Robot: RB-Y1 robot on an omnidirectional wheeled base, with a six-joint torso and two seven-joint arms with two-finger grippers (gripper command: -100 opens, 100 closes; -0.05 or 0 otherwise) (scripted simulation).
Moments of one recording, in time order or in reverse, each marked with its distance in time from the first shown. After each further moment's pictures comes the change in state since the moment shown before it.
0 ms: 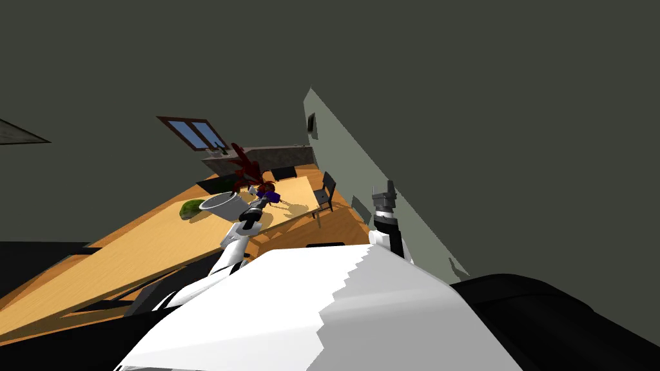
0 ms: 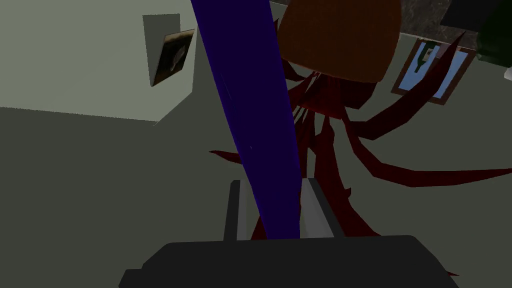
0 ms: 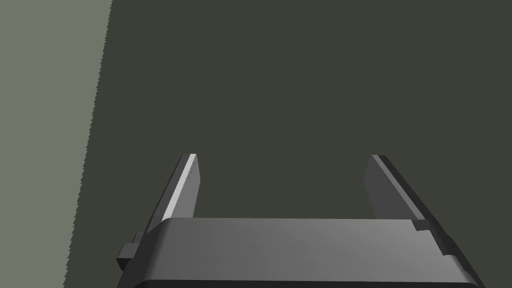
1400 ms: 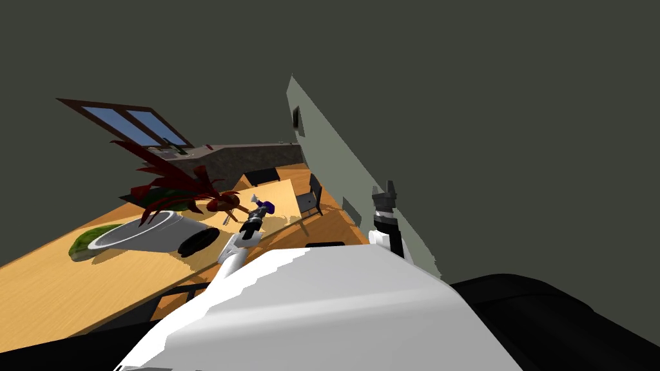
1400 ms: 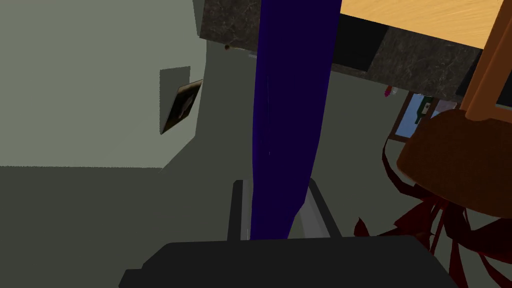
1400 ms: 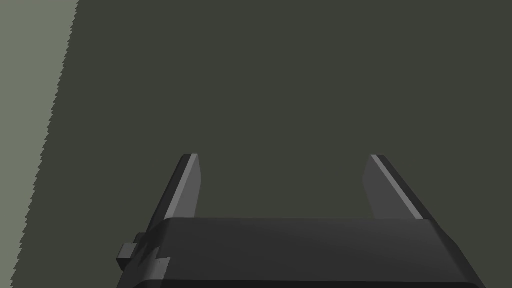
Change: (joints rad) left arm 0.156 -0.072 -0.026 -0.123 0.065 0.124 -0.037; right arm 0.000 0.000 0.000 0.000 0.000 0.000 0.000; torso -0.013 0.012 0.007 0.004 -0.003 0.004
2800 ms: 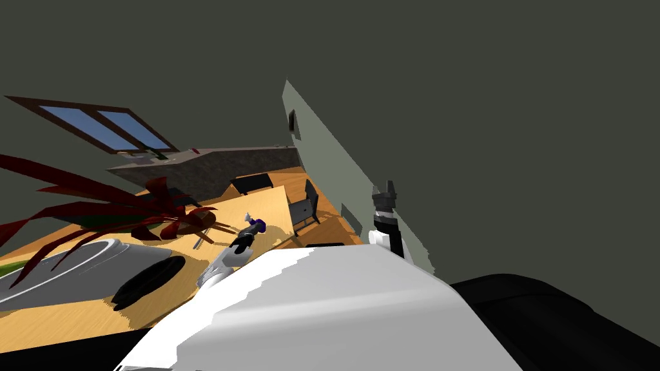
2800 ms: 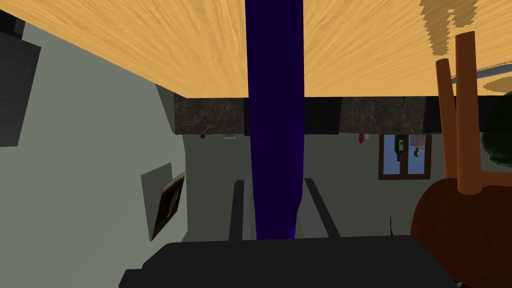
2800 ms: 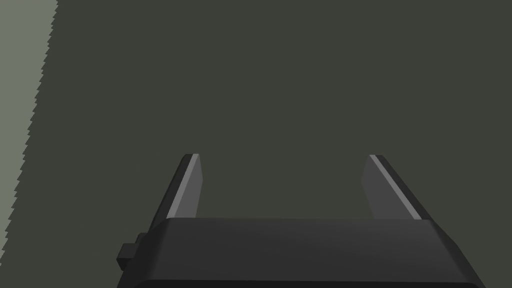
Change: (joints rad) left arm 0.156 0.088 -0.116 0.048 -0.033 0.227 -0.010; right arm 0.000 0.000 0.000 0.000 0.000 0.000 0.000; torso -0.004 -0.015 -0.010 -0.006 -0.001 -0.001
